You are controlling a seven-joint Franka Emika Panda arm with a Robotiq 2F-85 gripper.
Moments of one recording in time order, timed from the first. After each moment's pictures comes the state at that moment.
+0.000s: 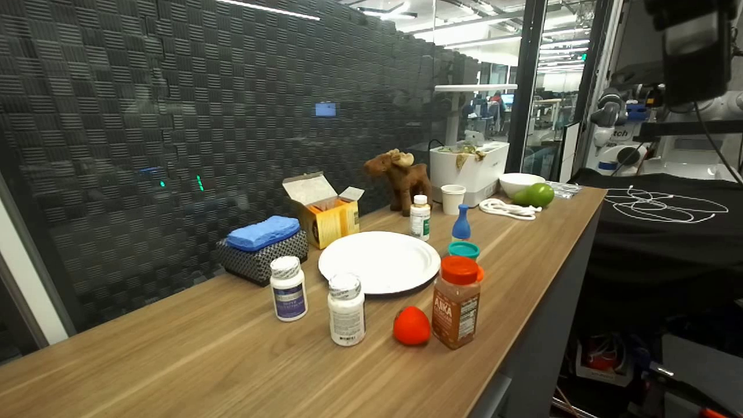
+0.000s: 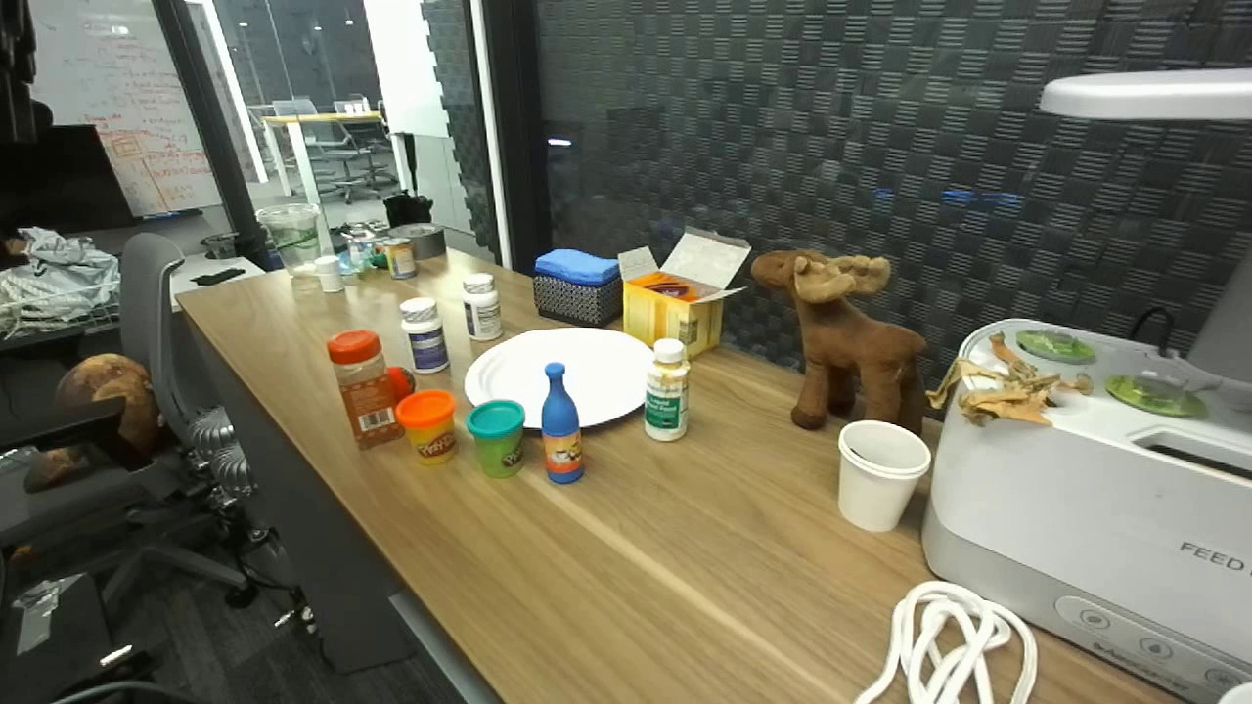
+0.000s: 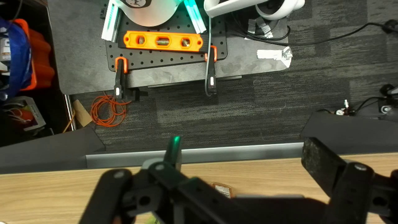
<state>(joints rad) 0.10 -0.54 0.27 -2.24 0.14 1.46 0.39</state>
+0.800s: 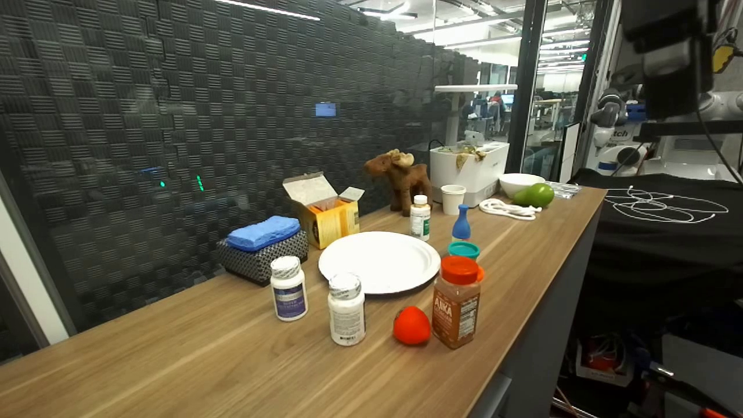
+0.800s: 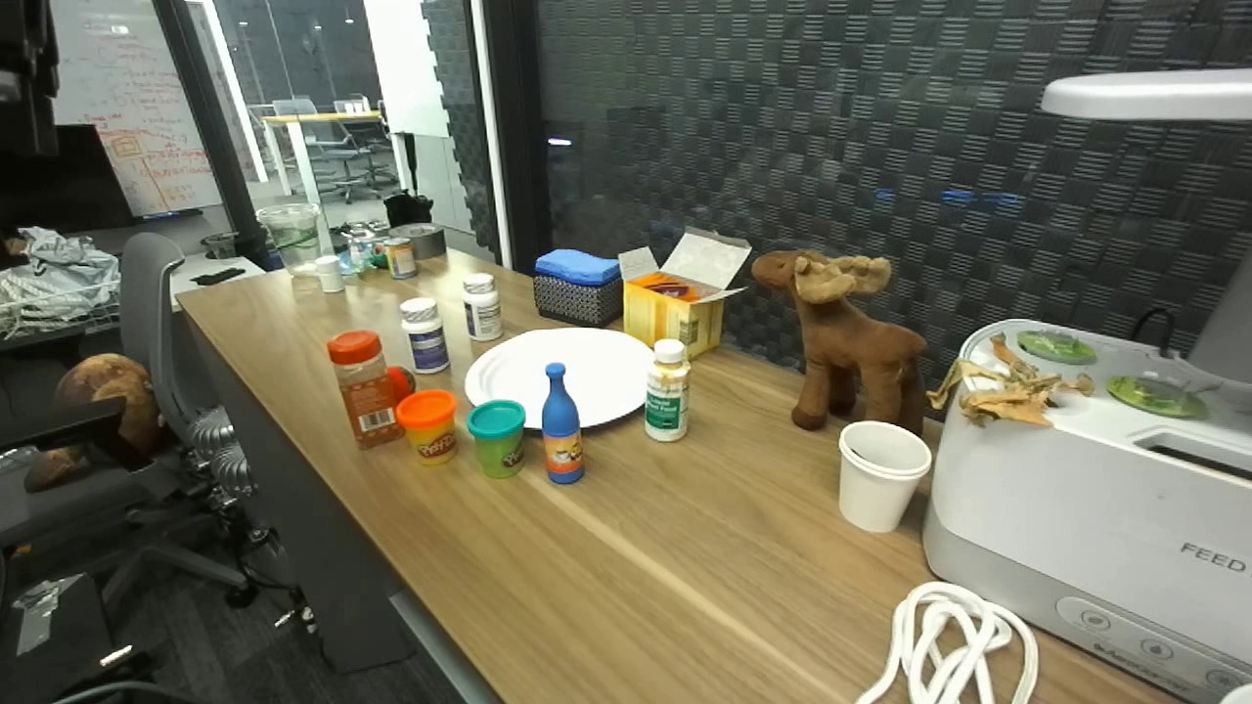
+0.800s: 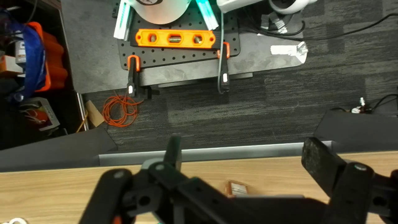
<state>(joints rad) 0.09 -0.53 0.26 -2.25 0.09 1.46 0.39</state>
